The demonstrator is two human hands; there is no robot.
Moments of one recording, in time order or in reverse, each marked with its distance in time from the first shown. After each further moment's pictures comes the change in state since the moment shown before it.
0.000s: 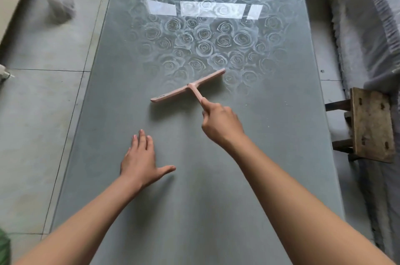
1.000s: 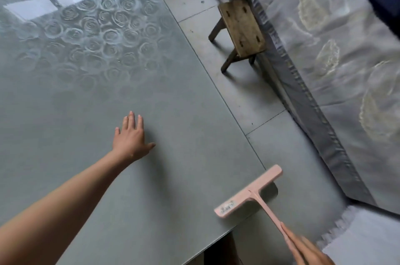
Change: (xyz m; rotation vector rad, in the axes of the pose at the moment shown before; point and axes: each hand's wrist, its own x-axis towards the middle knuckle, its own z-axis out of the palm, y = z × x) left_hand -0.093 0.178 0.024 0.295 -0.045 0.421; right_hand -0.551 0.206 0.054 0.129 0.196 0.459
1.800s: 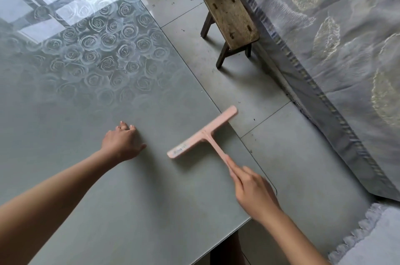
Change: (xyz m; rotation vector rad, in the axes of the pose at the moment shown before) left_hand 0.016 0.030 0.001 0.218 -0.018 0.042; right_hand 0.141 -0.021 0.024 0.113 -0.050 0.021
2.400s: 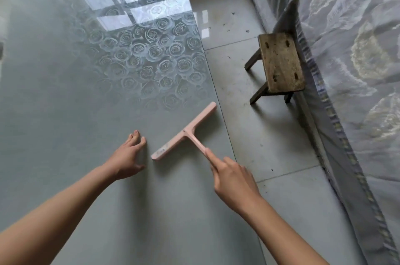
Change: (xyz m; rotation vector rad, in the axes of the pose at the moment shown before) left_hand -0.005 -0.003 0.026 -0.394 0.022 -0.093; right_hand 0.132 -0.039 -0.039 -0.234 -0.143 -0.406
